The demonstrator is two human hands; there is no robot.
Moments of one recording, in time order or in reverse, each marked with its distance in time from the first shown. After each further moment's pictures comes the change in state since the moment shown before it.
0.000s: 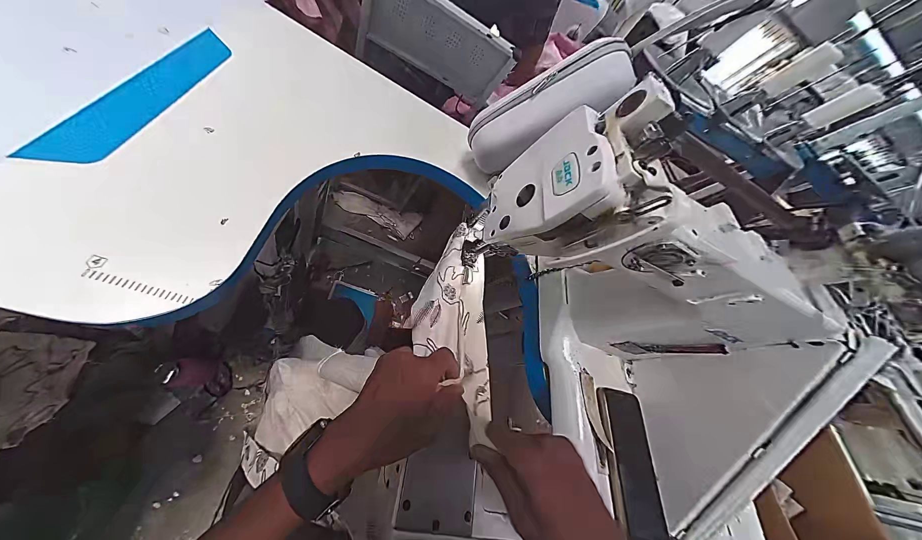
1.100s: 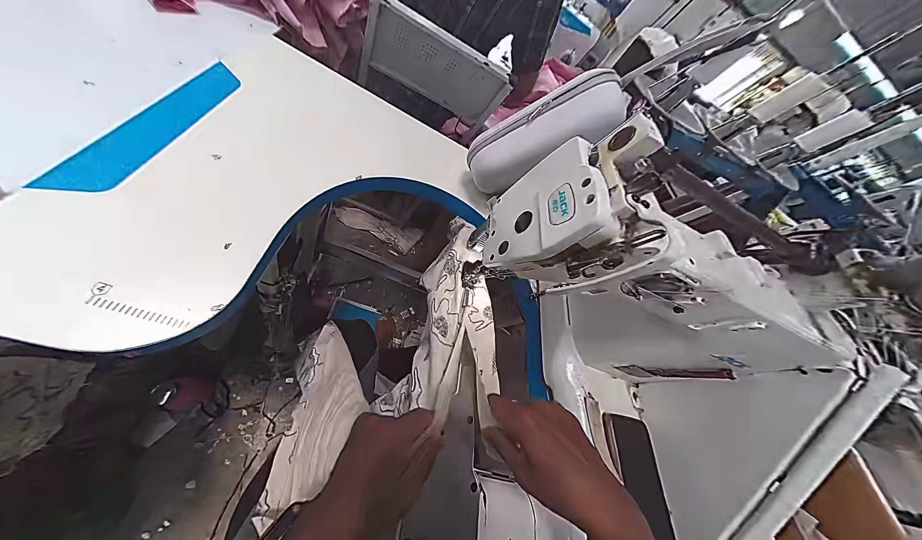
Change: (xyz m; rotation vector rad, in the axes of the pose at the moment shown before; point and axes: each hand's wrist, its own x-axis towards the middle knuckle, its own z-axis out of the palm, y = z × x) left_hand -0.040 0.003 0.007 -0.056 0.178 -0.115; right_hand 0.053 0.036 -0.015 -0.054 -0.301 0.132
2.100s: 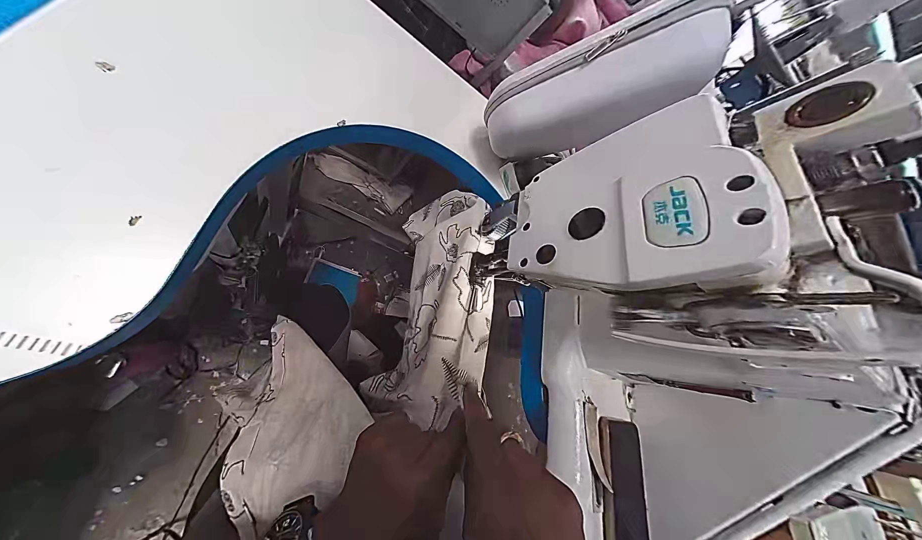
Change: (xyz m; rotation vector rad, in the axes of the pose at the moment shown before) left_hand 0.027 -0.003 0.034 0.183 0.232 0.199; right_hand 0.005 -0.071 0.023 -0.225 0.582 0.123
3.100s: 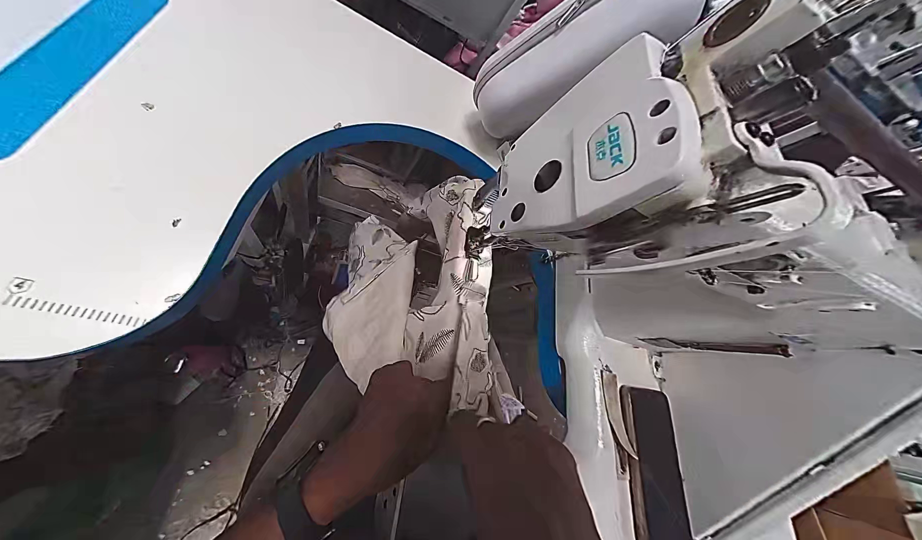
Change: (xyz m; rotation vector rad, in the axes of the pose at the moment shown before) left_hand 0.010 -0.017 -0.013 -0.106 -0.295 0.006; right_hand -0.019 0.020 -0.005 0.061 -0.100 -0.241
